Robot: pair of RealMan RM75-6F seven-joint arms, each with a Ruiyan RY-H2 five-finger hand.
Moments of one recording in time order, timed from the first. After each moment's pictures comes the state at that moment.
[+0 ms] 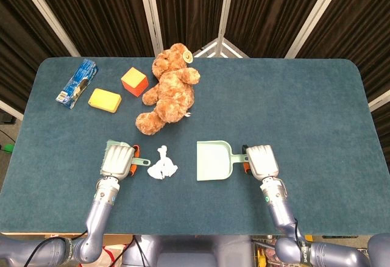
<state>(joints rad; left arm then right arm) -0.62 -1.70 -0.15 -1.62 0.92 1.28 0.79 0.57 -1.65 0.16 -1.51 -1.02 1.18 -0.66</state>
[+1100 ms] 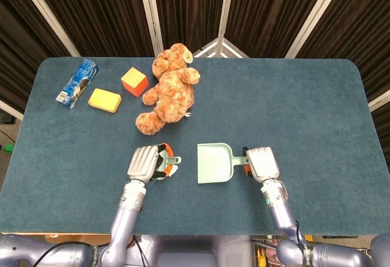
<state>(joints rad) -0.65 -1.89 -0.30 -1.76 0.88 1.34 0.59 0.56 -1.63 0.14 -1.56 -1.01 1.20 -0.71</state>
